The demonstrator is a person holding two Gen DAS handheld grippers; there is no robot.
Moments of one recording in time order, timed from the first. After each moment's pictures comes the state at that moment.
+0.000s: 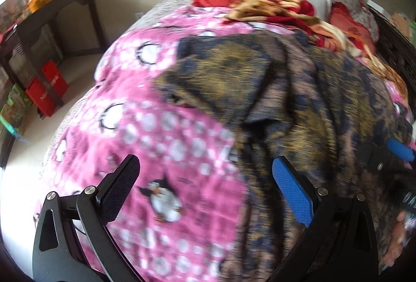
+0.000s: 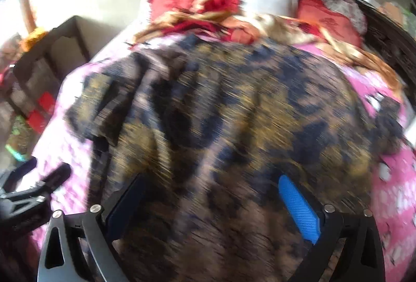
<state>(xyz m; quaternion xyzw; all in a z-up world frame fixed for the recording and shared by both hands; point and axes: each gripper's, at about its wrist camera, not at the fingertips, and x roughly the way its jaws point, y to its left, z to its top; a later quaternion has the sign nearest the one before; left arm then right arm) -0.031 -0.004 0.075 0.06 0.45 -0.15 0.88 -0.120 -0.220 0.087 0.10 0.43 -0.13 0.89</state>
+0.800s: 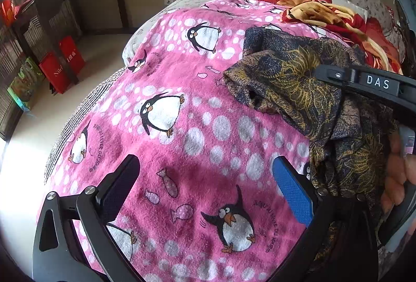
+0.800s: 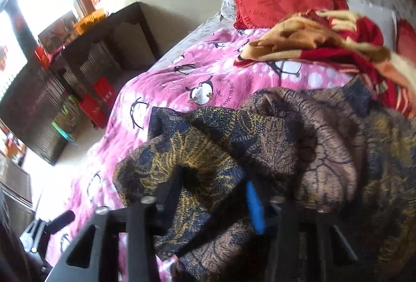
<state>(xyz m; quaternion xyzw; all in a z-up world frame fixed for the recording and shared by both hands) 0.018 0.051 0.047 0.03 0.47 -0.10 0.88 0.067 -0.148 0.065 0.12 0.43 0.05 0.89</state>
